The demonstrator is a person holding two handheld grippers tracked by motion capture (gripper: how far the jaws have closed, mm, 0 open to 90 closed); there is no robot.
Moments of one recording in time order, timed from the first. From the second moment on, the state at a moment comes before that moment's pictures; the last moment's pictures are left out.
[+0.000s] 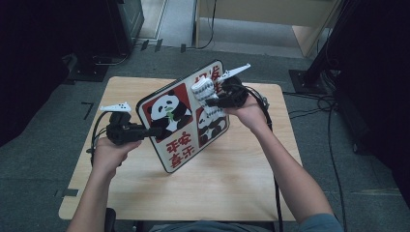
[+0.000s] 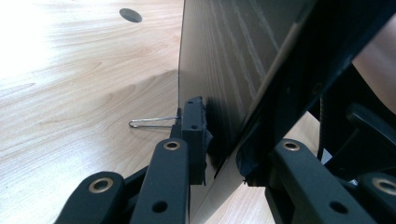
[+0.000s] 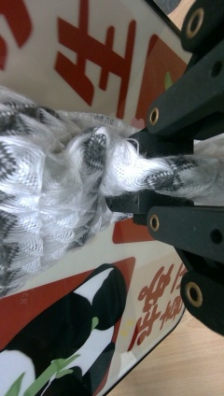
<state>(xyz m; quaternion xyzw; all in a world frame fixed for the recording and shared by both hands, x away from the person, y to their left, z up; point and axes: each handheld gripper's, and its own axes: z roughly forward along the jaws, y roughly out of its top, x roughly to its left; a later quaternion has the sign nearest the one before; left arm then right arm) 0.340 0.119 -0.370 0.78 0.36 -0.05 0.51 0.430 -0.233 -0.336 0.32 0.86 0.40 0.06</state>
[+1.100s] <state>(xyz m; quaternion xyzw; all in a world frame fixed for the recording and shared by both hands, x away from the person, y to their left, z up) 0.339 0.119 -0.370 0.78 0.36 -0.05 0.51 0.421 -0.243 -0.383 0.34 0.85 0.39 0.03</state>
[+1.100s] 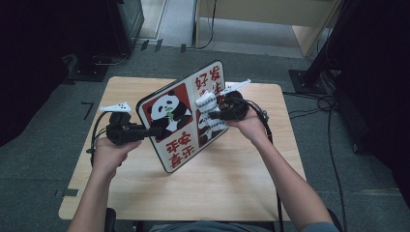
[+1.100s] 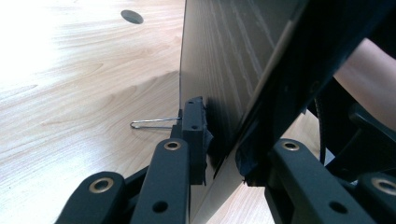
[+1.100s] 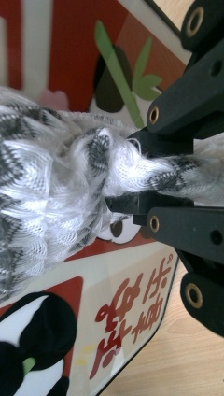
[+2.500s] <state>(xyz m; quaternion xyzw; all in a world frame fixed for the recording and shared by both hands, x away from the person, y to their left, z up) 0.337 0.116 -0.369 0.78 0.36 -0.04 0.51 0.405 -0.268 -0.469 0.38 0.86 0.34 0.00</state>
